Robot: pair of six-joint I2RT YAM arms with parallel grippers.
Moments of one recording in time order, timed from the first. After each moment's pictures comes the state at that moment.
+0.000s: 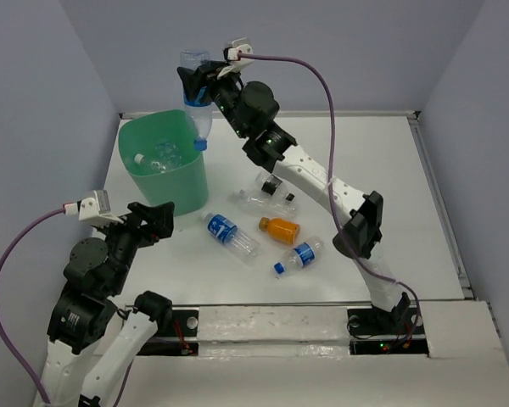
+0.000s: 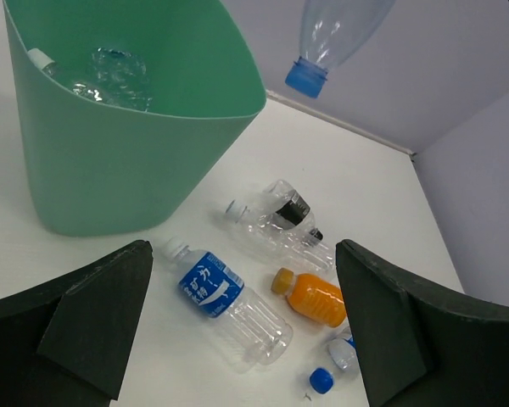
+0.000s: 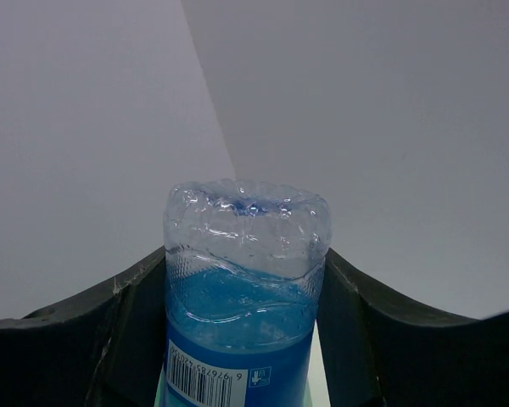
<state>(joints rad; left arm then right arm) -0.42 0.34 0.92 -0.68 -0.26 -0.55 0.87 2.18 2.38 0.22 0.21 0.13</state>
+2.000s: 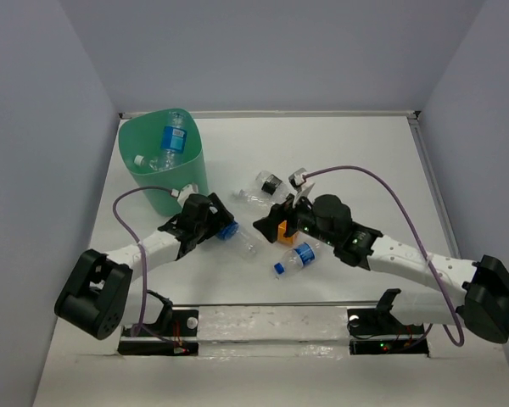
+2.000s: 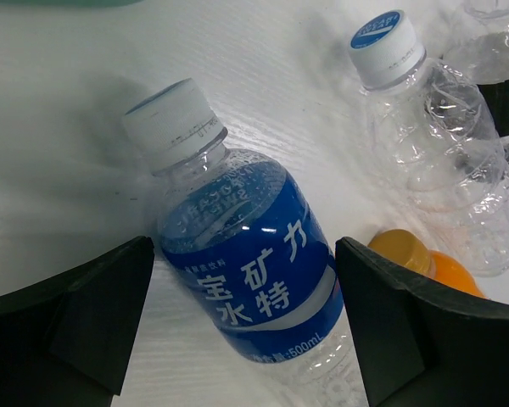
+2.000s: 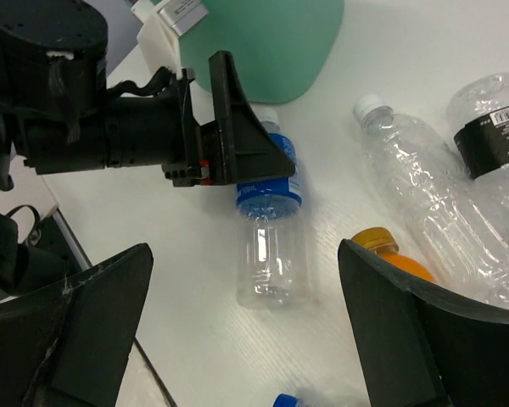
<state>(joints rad) -0.48 1.25 0.48 0.03 -0.14 -0.93 0.91 1.18 0.73 0.24 -0.01 0.38</state>
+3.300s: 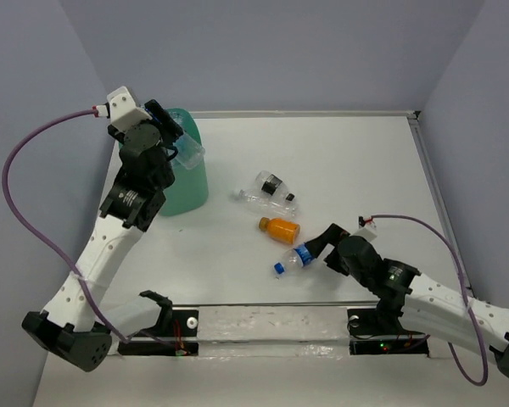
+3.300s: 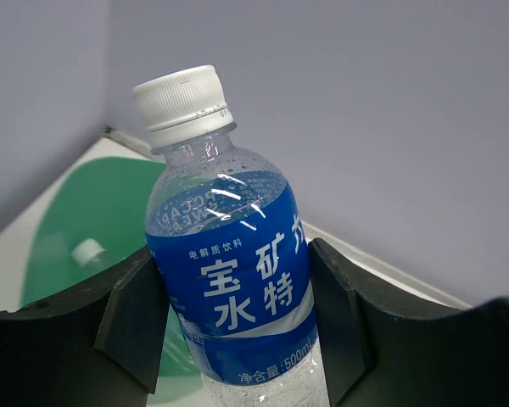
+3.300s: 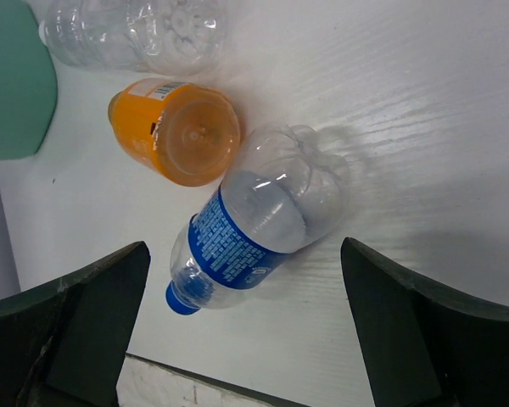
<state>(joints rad) -0.50 1.03 1.27 -0.19 -0.75 -0.40 0.91 0.68 0.33 -0.31 0.43 1.21</state>
